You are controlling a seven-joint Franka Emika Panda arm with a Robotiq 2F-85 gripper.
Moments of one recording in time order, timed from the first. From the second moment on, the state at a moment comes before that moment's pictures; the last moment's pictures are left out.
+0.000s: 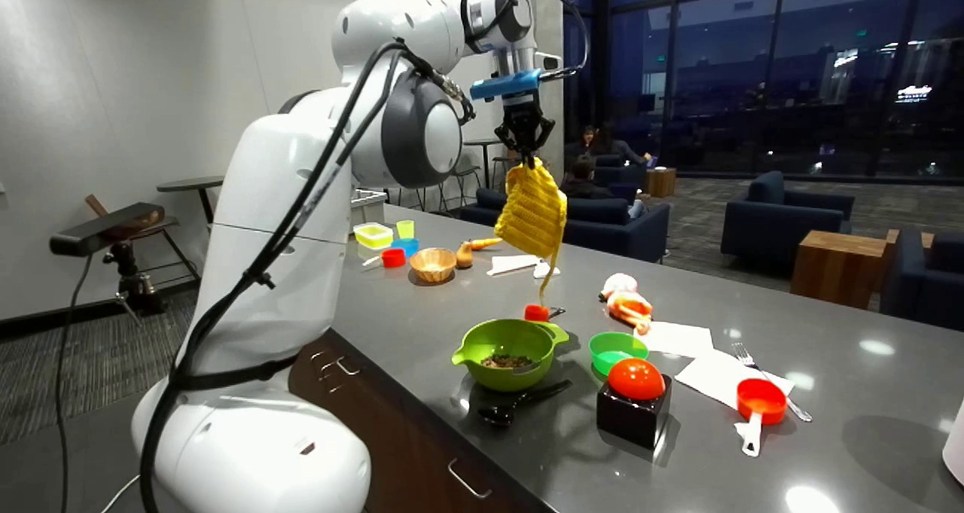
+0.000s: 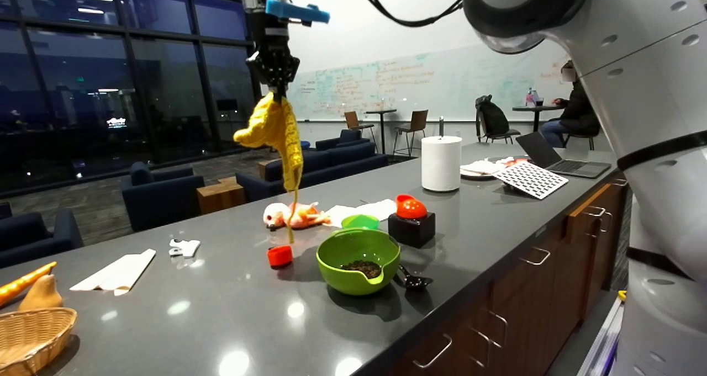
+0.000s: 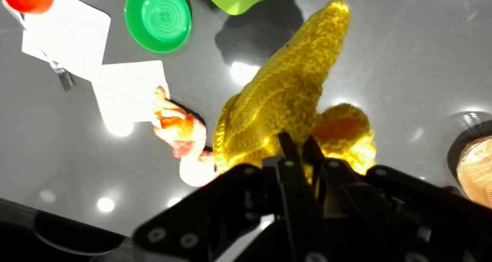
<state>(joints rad) 0.25 0.41 0.10 -0.90 -0.14 1.40 0.04</state>
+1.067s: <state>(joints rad) 0.14 -0.02 -0.04 -1.57 -0.34 1.34 0.35</state>
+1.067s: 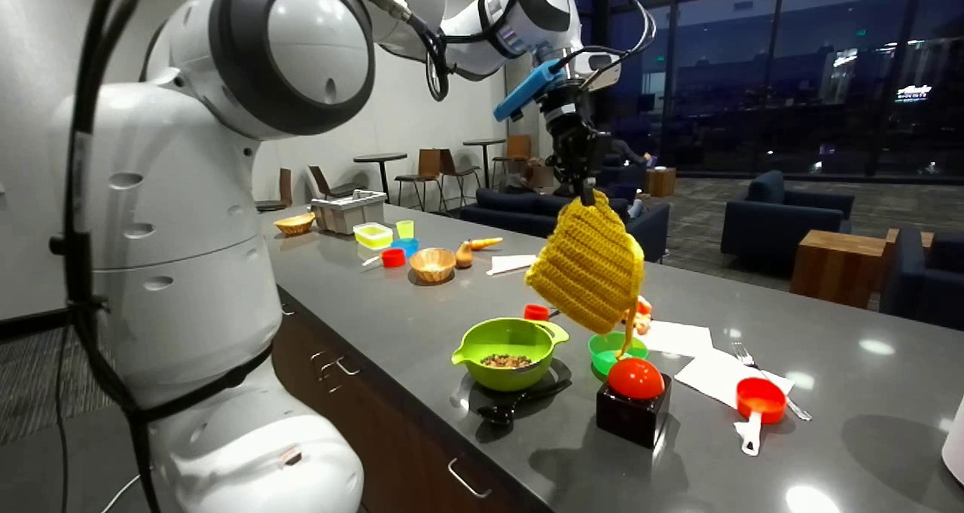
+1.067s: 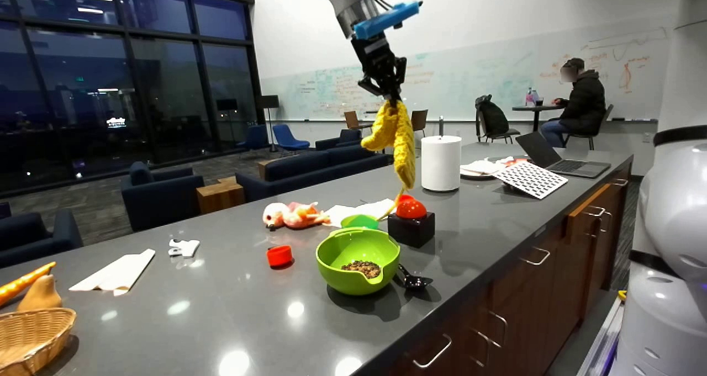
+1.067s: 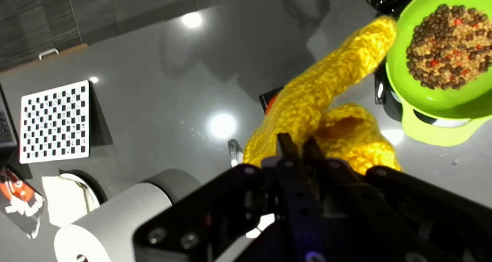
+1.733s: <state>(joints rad) 0.03 -0.29 -0.02 -1.96 -0.33 1.31 0.43</state>
